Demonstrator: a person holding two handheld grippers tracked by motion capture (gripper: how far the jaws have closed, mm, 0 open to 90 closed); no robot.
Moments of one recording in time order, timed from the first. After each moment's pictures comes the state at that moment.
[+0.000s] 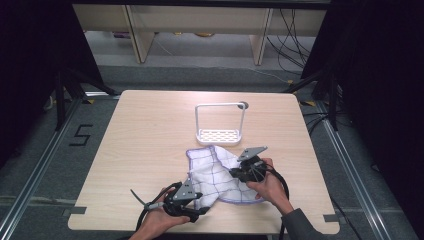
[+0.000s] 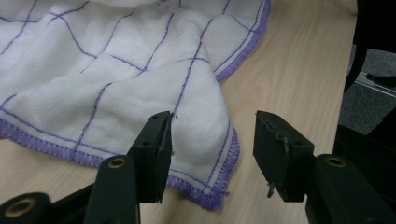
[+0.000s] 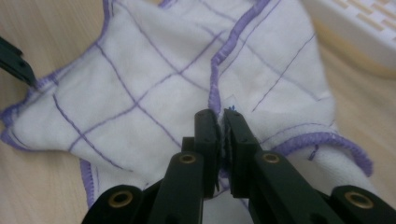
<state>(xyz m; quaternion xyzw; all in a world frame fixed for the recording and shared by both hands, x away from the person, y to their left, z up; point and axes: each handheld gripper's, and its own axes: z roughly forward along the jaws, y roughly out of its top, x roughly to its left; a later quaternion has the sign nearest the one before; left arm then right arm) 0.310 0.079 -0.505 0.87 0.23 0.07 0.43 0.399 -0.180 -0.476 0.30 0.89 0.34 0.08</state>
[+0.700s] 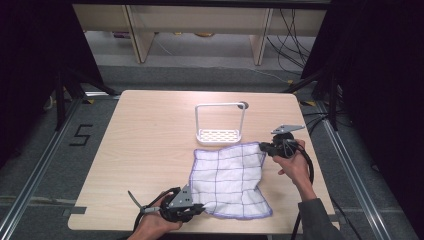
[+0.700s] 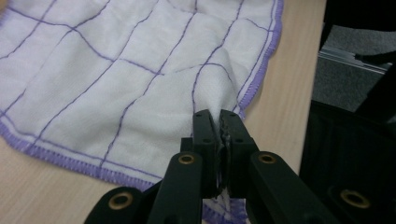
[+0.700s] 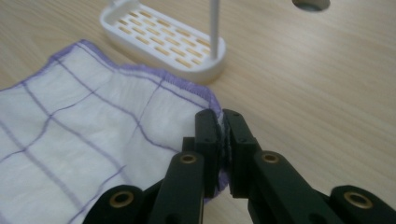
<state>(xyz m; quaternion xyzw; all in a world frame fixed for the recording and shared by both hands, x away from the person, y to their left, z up) 0.295 0.092 -0.500 0.89 0.18 0.06 0.42 0.449 -0.264 -0.447 0.43 0.82 0.35 0.15</state>
